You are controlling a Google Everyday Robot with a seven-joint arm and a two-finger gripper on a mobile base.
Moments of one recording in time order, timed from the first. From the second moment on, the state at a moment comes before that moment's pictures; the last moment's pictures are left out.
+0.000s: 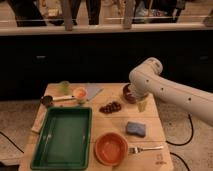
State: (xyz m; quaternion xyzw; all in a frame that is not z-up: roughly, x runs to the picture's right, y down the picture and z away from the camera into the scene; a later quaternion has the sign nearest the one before) arm 0.165 0.057 0.761 -0.22 -0.01 -0.17 0.96
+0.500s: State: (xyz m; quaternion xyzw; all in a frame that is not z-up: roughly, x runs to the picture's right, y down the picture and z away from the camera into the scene) arm 0.150 0.057 0.774 -0.22 -0.02 -0.19 0.96
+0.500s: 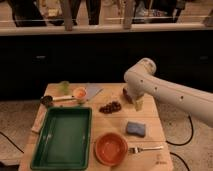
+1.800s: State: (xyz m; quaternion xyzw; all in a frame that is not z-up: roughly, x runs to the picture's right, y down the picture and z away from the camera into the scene) arm 0.117 0.079 0.809 -0.24 -0.06 -0.18 0.95
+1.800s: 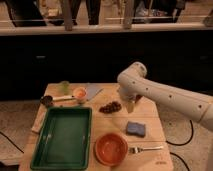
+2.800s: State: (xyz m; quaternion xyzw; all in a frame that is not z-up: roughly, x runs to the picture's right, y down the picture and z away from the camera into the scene) arm 0.105 0.095 0.841 -0.26 -0.09 -0.17 0.95
